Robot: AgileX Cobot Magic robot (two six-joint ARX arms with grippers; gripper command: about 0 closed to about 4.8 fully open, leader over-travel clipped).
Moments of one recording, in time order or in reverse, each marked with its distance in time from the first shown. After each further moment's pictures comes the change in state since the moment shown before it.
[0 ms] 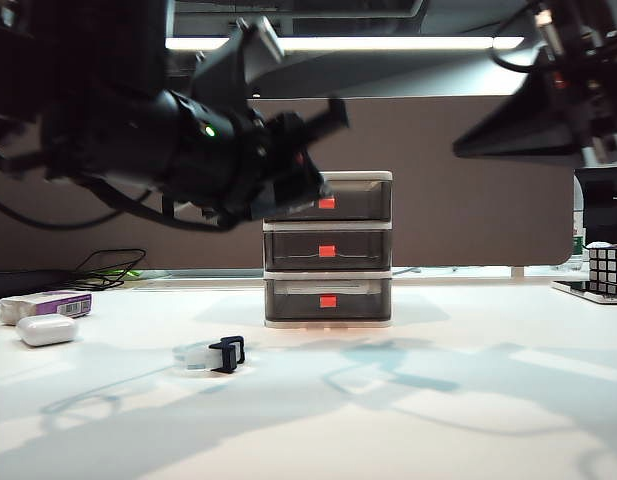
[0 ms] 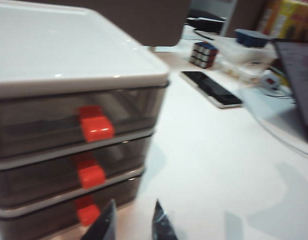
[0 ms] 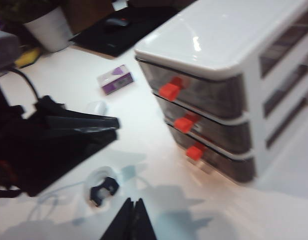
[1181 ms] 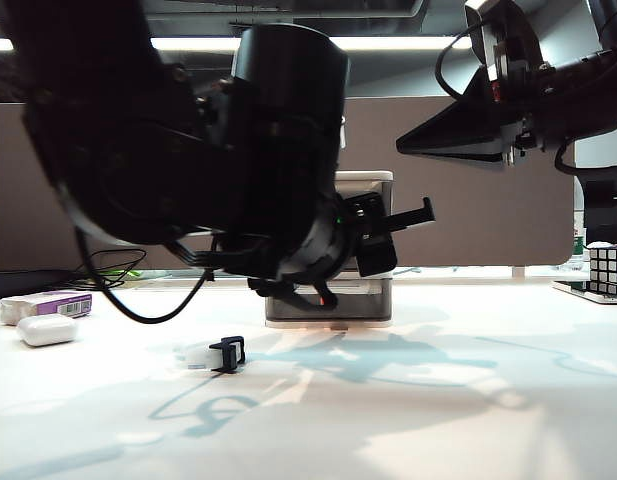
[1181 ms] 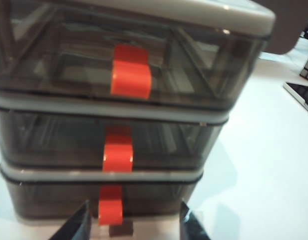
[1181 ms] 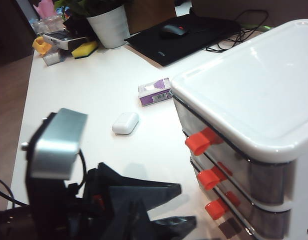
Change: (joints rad) left arm -0.163 0.355 0.264 0.027 -0.587 -0.099; right arm -0.011 0.320 0.216 0.130 -0.244 -0.097
